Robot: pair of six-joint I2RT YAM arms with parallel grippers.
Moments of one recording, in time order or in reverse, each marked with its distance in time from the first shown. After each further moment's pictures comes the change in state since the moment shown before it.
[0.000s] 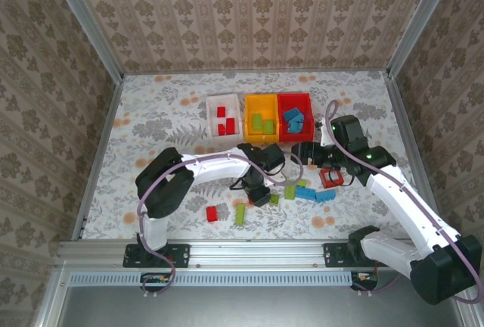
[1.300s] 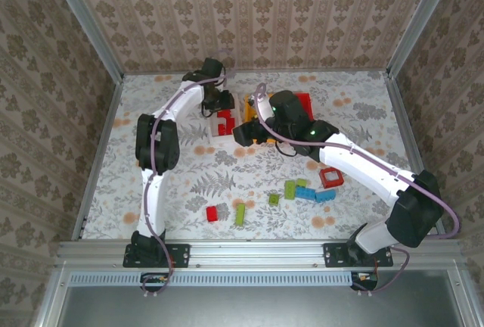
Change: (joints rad) left arm 0.668 0.377 0.731 0.015 0.075 -0.456; right arm 0.353 0.424 0.370 0.363 0.176 -0.241
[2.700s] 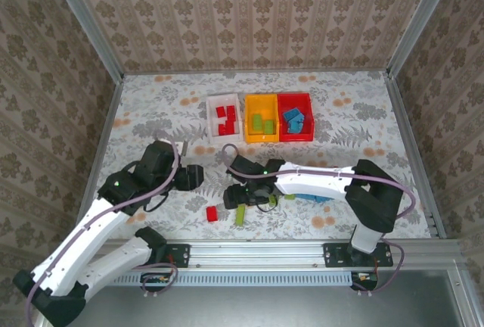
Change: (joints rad) left arm -0.282 -1.547 -1.149 -0.138 -0.233 -0.105; right arm 0.369 0.269 -0.102 -0.294 0.068 0.658
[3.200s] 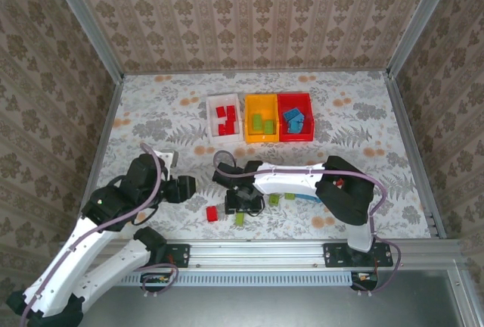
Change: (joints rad) left arm -0.001 -0.132 -0.028 -0.091 0.027 -0.001; right arm 0.038 0.180 0.145 -0.173 -0.010 0.183
